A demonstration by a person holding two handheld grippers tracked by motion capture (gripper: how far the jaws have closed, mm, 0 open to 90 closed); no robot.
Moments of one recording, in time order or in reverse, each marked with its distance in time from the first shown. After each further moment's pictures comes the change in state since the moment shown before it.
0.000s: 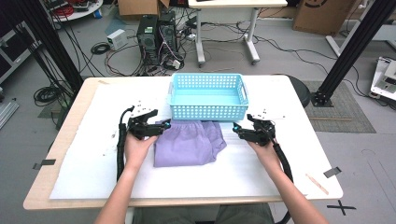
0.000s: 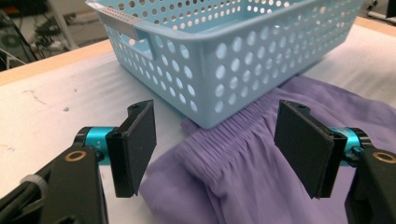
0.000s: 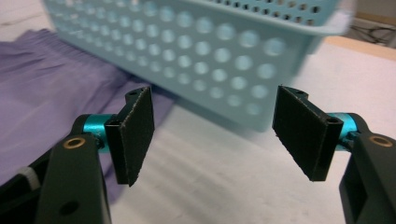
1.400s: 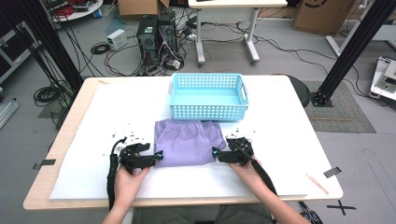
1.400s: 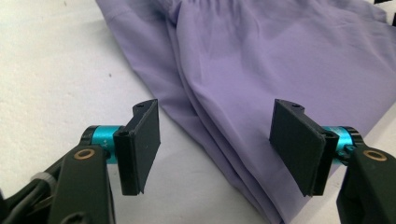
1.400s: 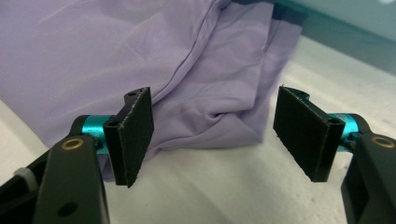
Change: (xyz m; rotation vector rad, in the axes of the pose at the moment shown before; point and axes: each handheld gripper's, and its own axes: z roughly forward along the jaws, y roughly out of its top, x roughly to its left) left arm -0.034 -0.060 -0.042 0.235 0.011 -0.192; right arm 0.076 -0.023 0.017 0.216 0.102 -0.032
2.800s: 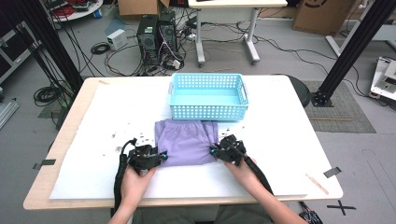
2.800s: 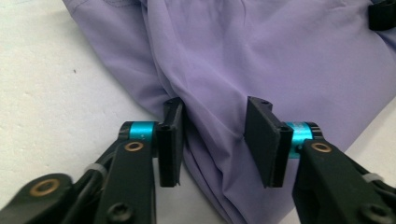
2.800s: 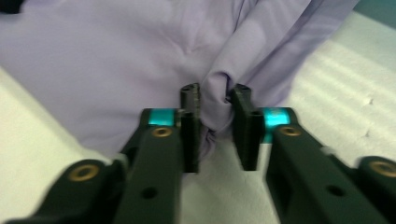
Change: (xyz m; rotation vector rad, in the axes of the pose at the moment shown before) left arm -0.020 0.003 0.013 0.045 0.021 0.035; right arm 0.011 0.012 0.012 0.124 0.075 0.003
